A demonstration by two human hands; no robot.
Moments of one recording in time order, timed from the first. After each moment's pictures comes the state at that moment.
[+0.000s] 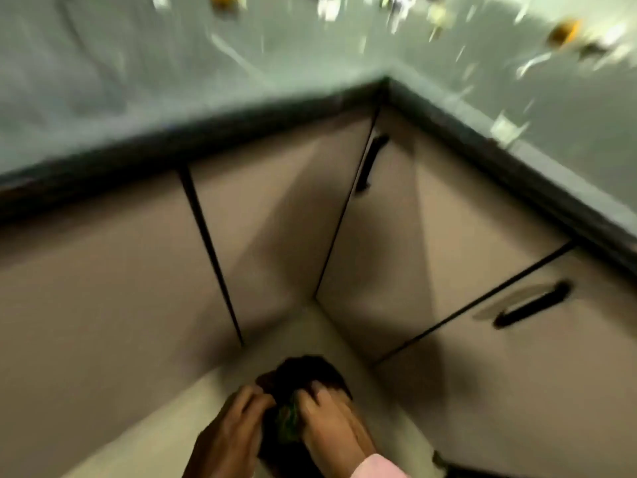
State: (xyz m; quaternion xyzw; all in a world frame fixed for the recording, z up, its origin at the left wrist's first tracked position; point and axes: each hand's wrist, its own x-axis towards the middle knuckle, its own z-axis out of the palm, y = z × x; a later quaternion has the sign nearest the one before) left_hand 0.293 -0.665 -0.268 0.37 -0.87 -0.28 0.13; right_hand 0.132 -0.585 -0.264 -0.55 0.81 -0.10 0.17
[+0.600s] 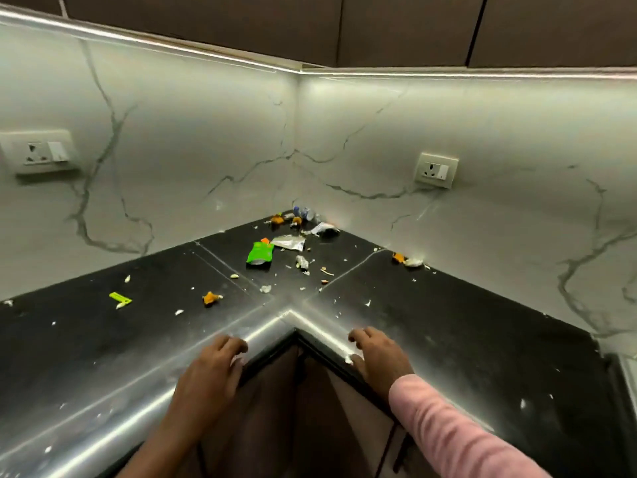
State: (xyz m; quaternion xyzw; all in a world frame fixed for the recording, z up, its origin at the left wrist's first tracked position) left_hand 0.207 -0.801 0.147 0.32 -0.89 -0.18 0.28; right_hand -0.050 -0.637 0.154 -0.52 0.84 -0.14 -0.04
